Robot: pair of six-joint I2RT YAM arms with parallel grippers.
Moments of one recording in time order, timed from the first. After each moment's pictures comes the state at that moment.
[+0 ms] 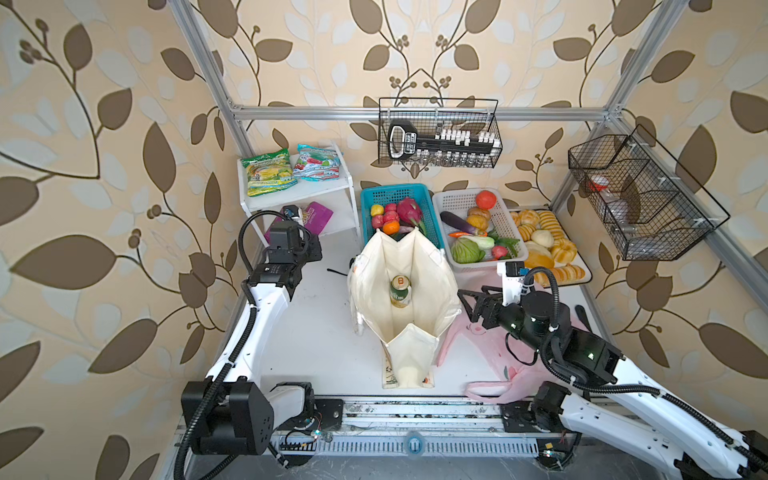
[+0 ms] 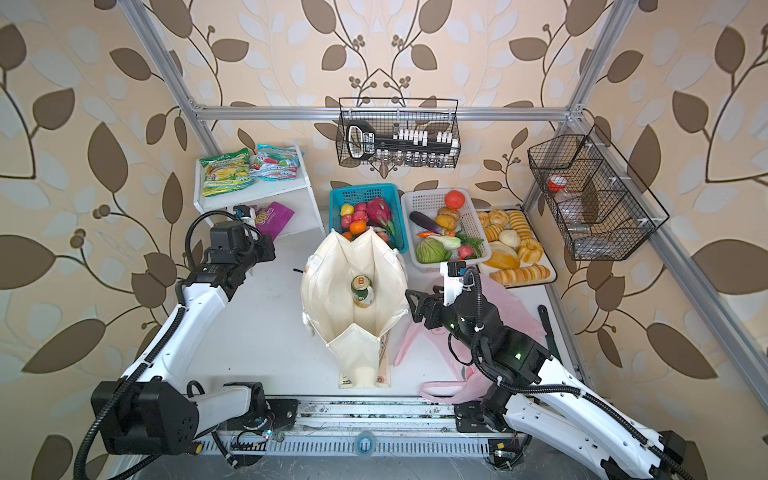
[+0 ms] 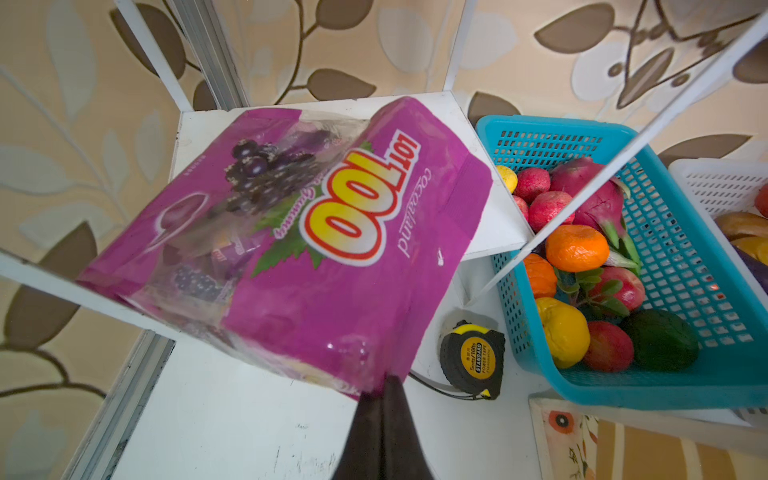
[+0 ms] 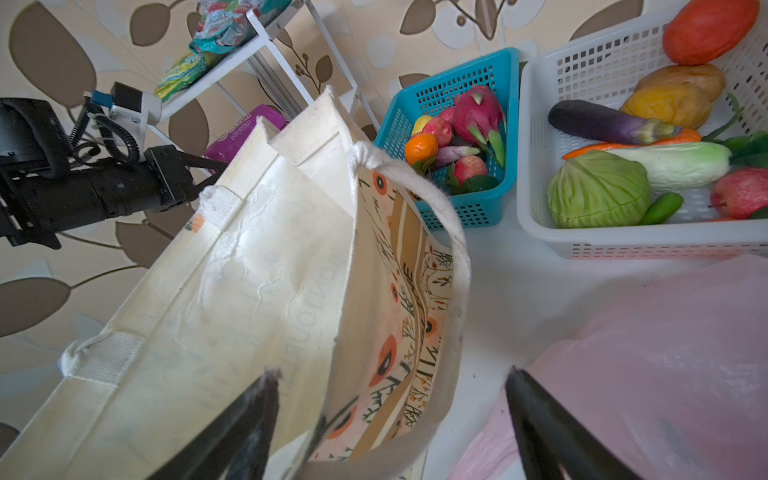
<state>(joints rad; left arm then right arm) 0.02 1.20 1.06 -0.40 -0.03 -0.15 0.82 0.70 0.77 -0.41 0.25 0.58</state>
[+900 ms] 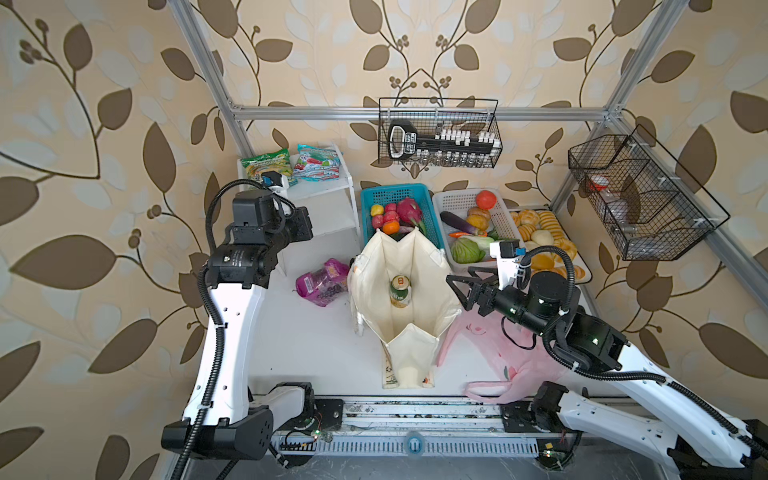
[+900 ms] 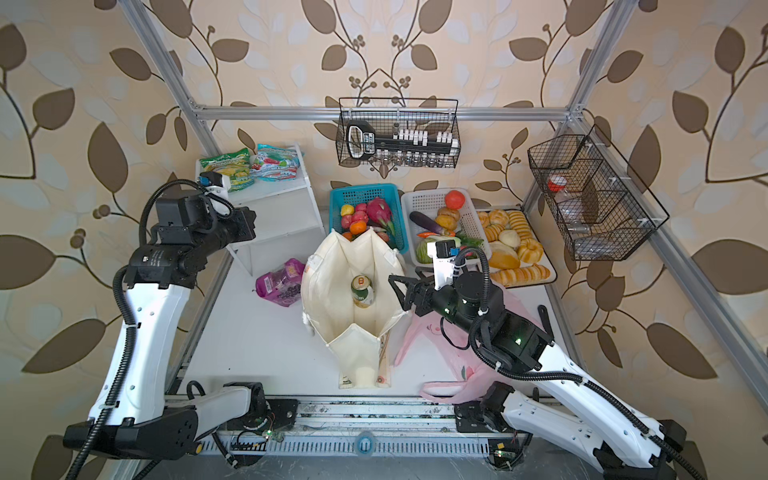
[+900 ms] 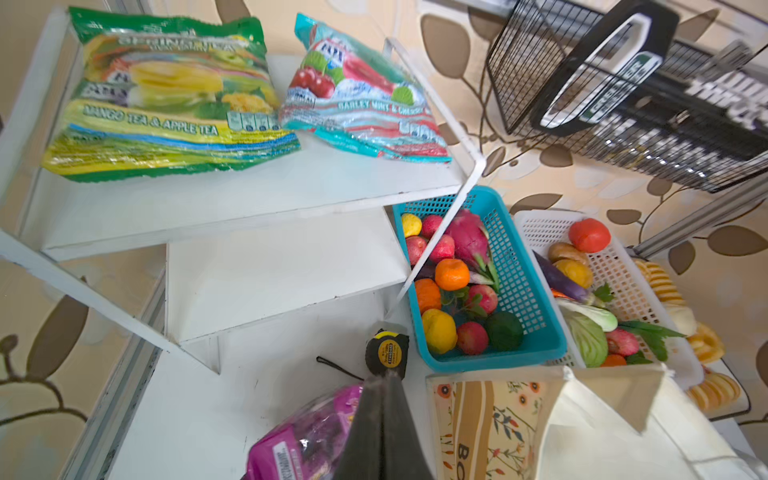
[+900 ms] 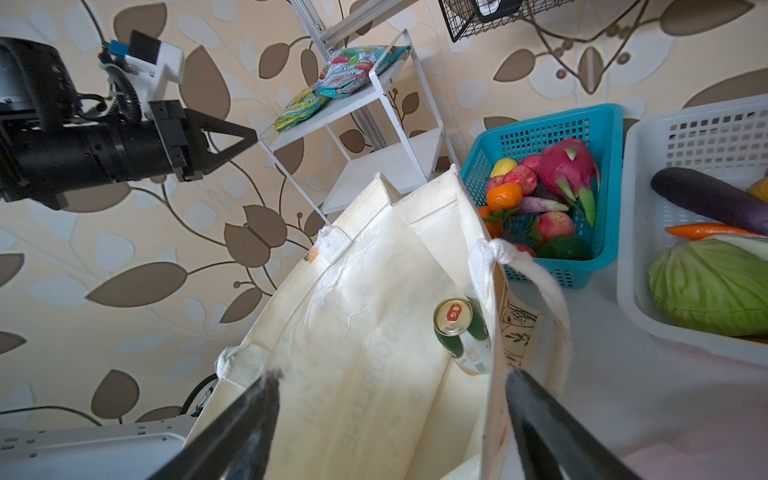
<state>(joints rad) 0.02 1.17 1.58 -0.84 0.14 -0.21 0.82 0.83 0.96 -0.35 0.09 0.50</state>
